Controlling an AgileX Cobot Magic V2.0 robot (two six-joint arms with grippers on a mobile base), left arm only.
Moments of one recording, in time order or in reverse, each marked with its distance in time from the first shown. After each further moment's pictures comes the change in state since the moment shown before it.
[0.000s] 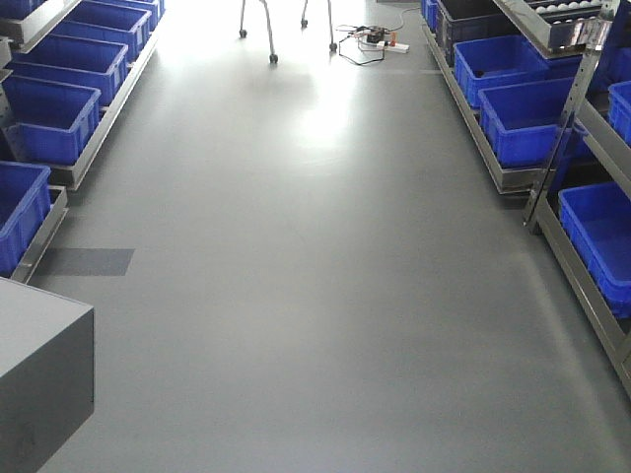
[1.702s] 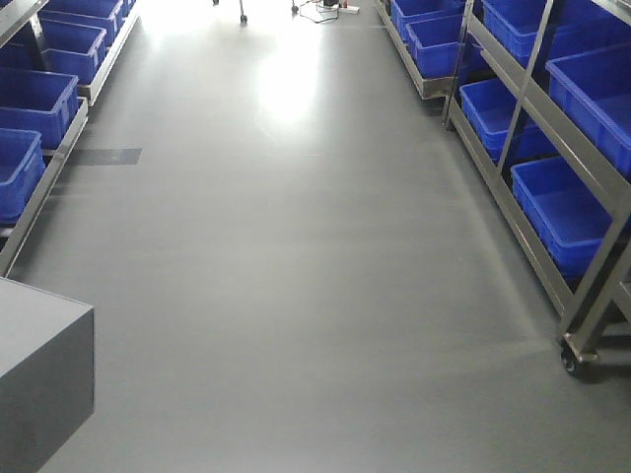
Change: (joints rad) arm 0.000 0.000 0.000 0.000 0.000 0.000
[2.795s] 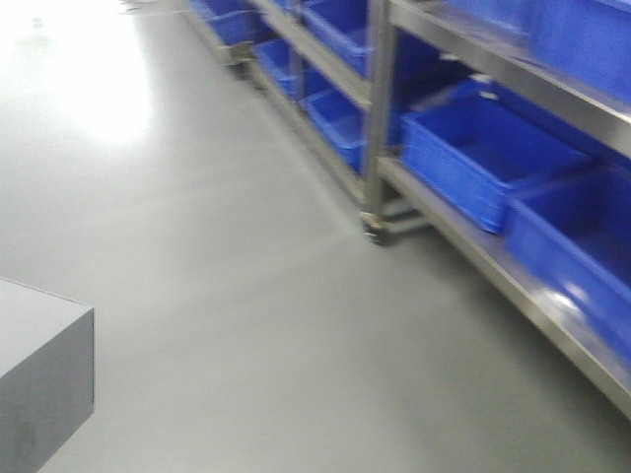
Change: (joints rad) arm 0.000 0.000 0.000 0.000 0.000 0.000
